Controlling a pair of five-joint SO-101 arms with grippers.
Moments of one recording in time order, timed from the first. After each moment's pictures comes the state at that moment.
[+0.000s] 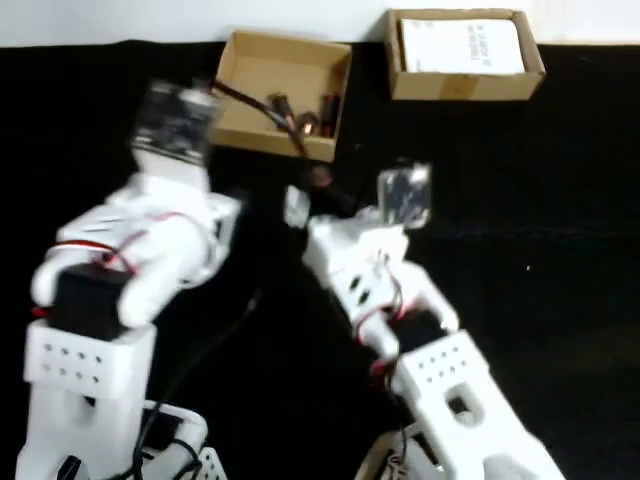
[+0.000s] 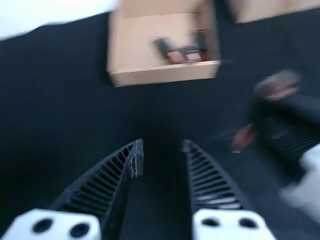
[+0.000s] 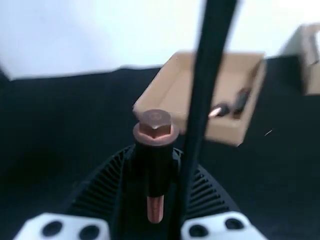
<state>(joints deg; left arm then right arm) 2.4 -45.0 16.9 77.7 1.1 -29.5 -43.7 58.0 8.1 -17.8</state>
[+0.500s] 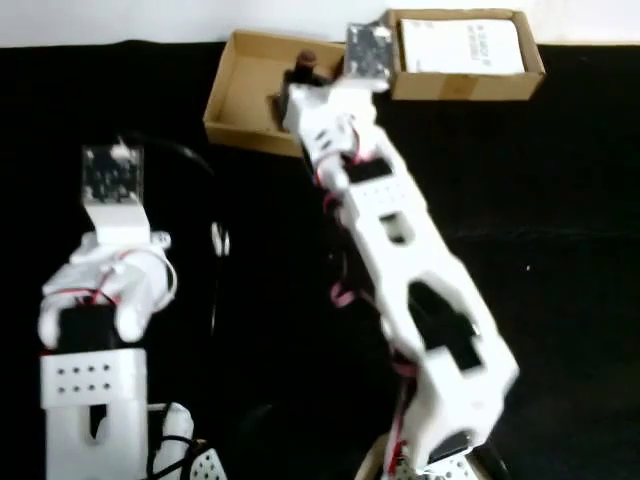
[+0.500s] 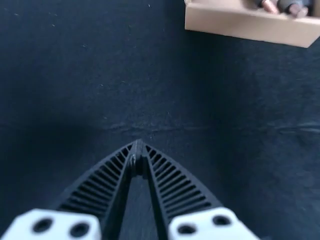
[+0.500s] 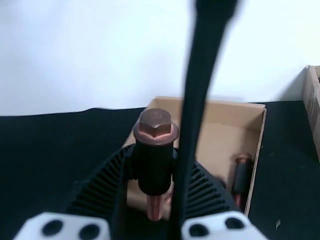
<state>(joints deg) -11.7 -59.2 56.1 56.7 1.1 -25.5 17.4 -3.3 8.1 -17.8</state>
